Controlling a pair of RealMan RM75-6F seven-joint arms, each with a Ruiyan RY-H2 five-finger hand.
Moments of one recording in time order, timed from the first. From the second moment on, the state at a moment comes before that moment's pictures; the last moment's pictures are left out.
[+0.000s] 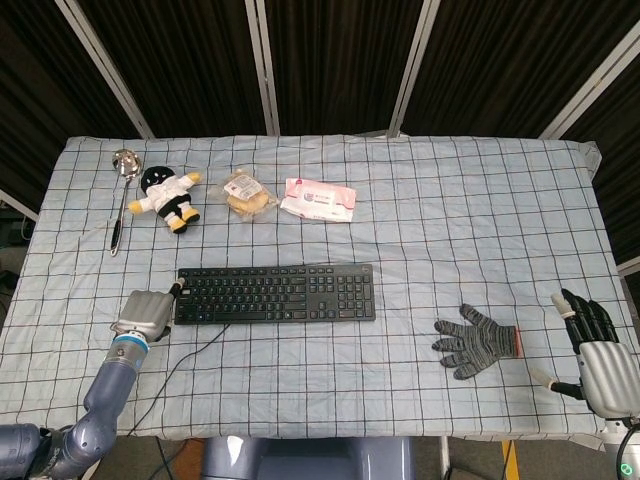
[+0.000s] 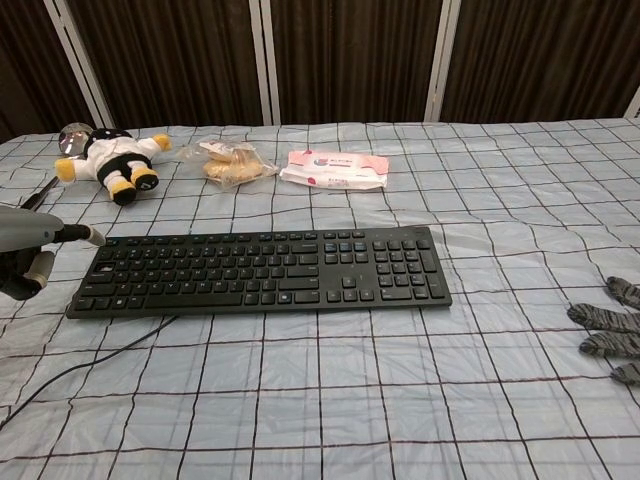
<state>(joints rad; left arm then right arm) -0.71 -1.33 -0.11 -1.89 0.39 1.12 0.99 0.05 -1.10 0.03 -1.58 -1.58 1.53 0.15</state>
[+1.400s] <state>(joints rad) -0.81 -1.41 -0.03 -1.79 0.30 1.13 0.93 0.05 -1.11 0.03 -1.58 -1.58 1.54 0.14</state>
